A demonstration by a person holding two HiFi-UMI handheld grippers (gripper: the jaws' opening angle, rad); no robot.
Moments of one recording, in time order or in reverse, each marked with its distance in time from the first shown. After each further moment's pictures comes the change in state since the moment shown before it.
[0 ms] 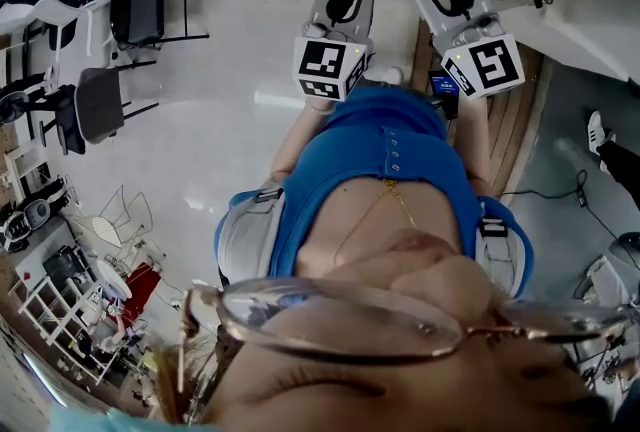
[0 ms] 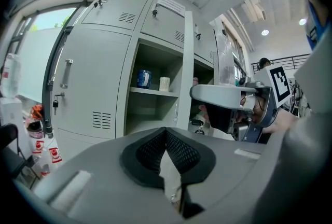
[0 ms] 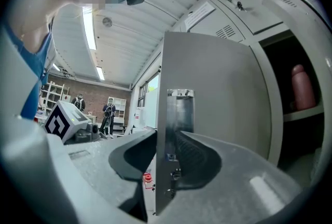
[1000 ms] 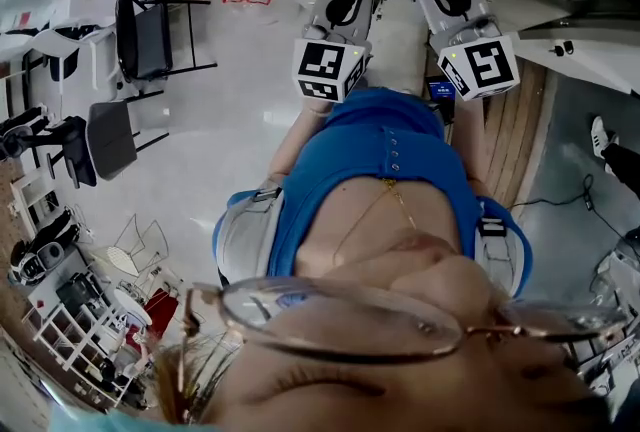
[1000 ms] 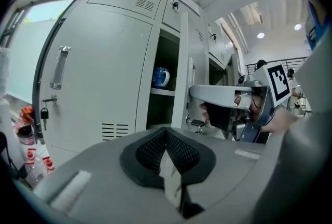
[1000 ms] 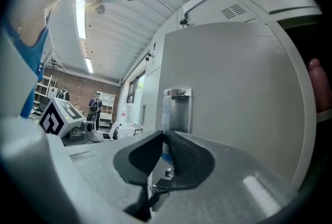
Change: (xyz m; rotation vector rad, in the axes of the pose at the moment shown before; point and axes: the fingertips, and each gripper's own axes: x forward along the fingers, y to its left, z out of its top) left arm 0.050 0.105 0.022 0.008 0.014 -0.075; right arm 0.112 -0.035 -0.004 -0.028 0.022 -0.118
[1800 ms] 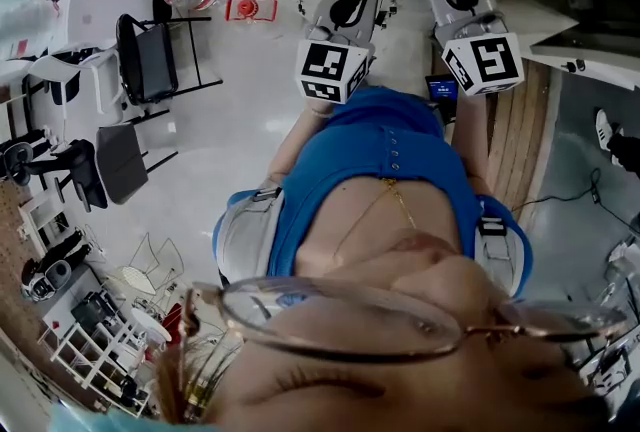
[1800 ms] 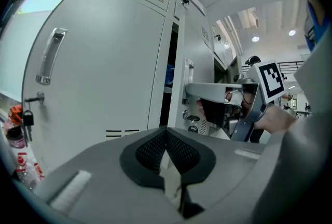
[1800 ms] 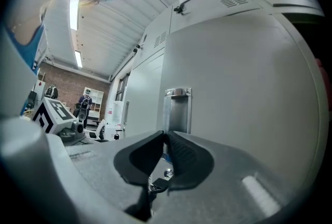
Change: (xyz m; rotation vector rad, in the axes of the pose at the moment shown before) left arm 0.029 0.046 0.004 0.003 0.011 -0.085; right arm 0.055 -0.030 -0.004 -0.004 0.011 -0.124
